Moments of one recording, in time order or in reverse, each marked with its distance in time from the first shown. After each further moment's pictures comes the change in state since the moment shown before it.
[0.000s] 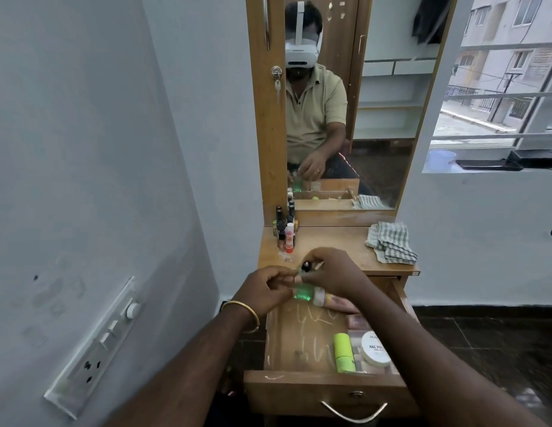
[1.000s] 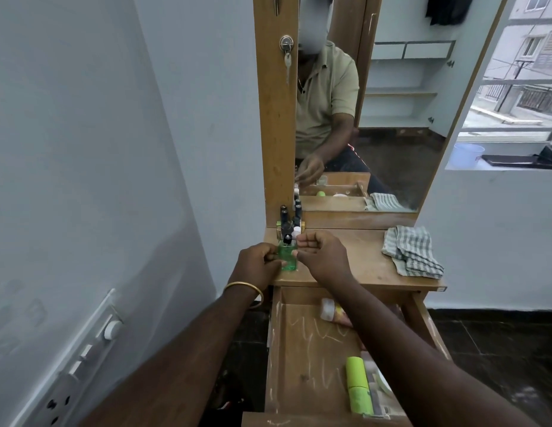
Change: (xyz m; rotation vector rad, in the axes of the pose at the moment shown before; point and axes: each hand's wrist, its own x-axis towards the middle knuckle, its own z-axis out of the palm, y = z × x) left_hand 0.089 -0.018 -0.018 0.258 0.228 -0.002; right_hand 0.079 0.005 0.041 0.466 0.279 0.085
